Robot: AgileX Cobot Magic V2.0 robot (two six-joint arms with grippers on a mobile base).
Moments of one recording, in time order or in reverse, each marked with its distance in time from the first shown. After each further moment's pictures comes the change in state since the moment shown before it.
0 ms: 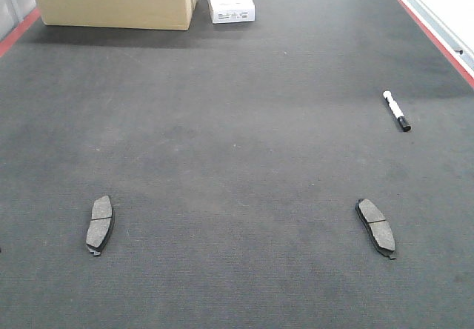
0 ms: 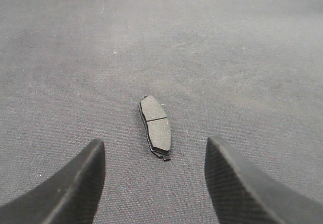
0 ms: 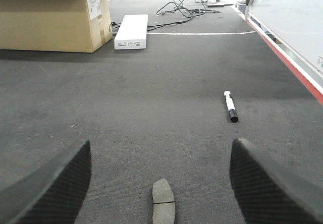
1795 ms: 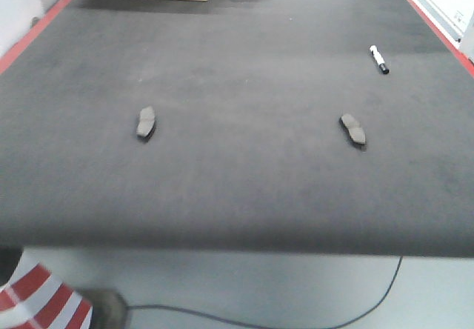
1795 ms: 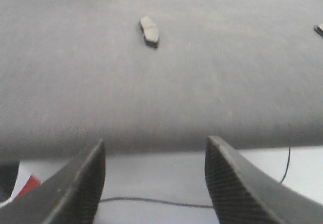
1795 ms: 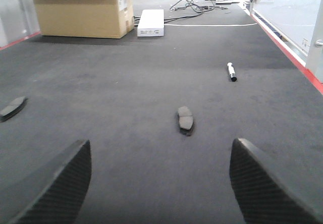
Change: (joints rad) left arm 0.000 0.000 0.000 0.000 0.000 0.000; right arm 0.000 0.000 0.000 0.000 -0.001 0.000
